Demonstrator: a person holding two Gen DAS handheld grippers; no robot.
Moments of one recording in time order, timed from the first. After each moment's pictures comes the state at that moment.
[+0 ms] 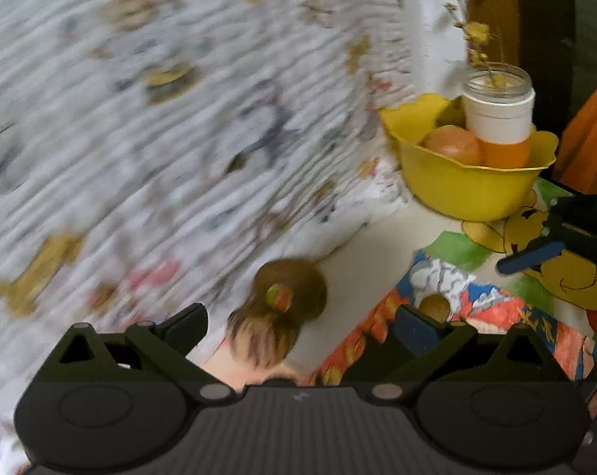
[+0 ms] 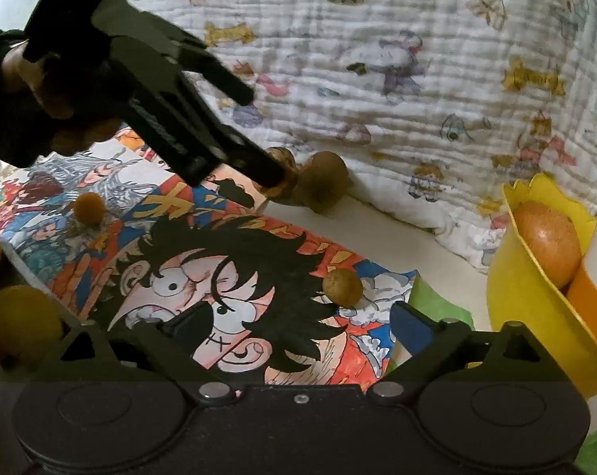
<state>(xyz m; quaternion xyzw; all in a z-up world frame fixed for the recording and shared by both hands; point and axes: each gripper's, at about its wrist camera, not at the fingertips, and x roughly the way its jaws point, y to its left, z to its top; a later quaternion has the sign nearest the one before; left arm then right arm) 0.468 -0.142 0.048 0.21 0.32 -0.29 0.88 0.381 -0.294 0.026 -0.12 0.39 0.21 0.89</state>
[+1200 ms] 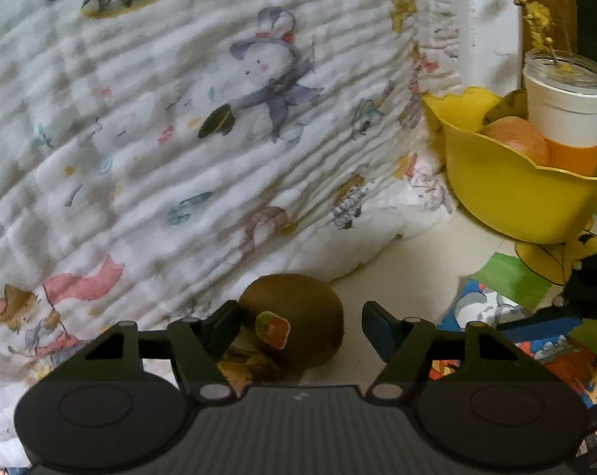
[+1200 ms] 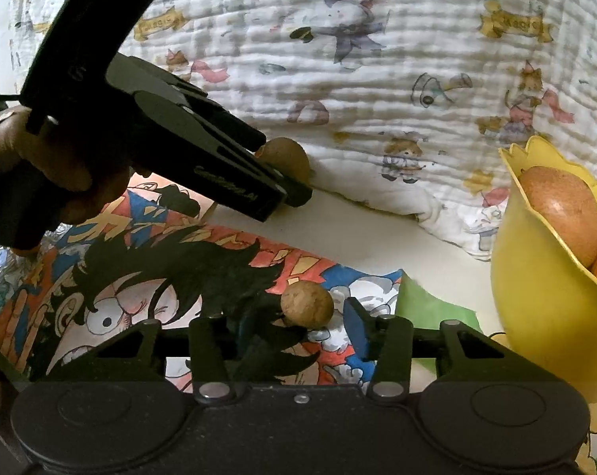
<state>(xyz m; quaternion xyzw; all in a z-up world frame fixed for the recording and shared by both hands) 0.517 -0.166 -0.006 0.17 0.32 -0.25 0.90 0.422 -0.299 -0.007 -0.08 0.40 0.16 0.90</state>
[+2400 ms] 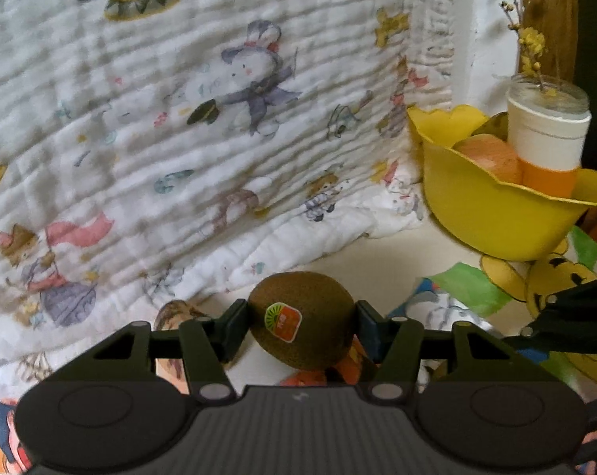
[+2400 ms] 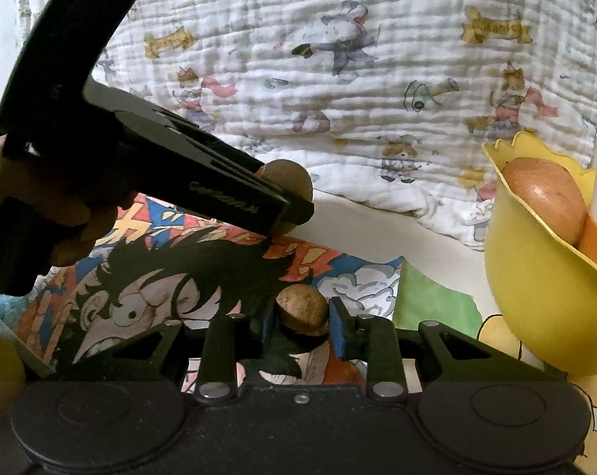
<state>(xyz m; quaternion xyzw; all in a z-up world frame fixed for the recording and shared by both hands) 0.483 -0.169 0.003 0.10 0.35 -0.24 0.90 0.399 -0.307 0.004 -0.05 0.39 0.17 0.90</state>
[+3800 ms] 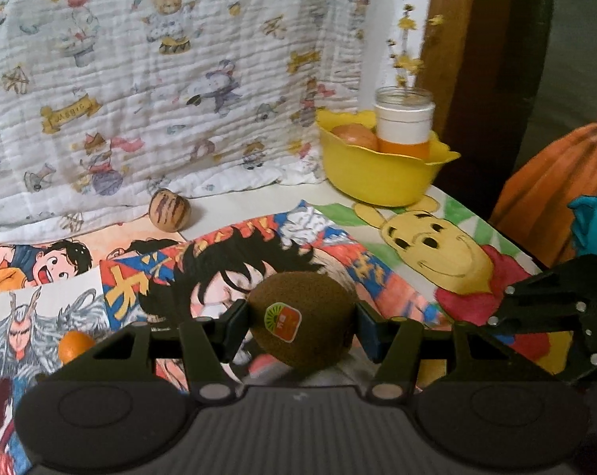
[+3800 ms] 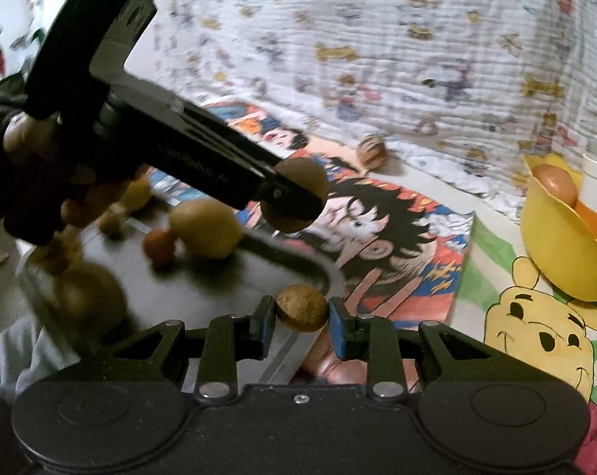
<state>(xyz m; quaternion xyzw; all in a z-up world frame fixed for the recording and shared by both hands) 0.287 -0.127 0.048 0.05 0.35 -0.27 0.90 0.219 -0.291 0.061 -0.10 0.38 0.29 0.87</state>
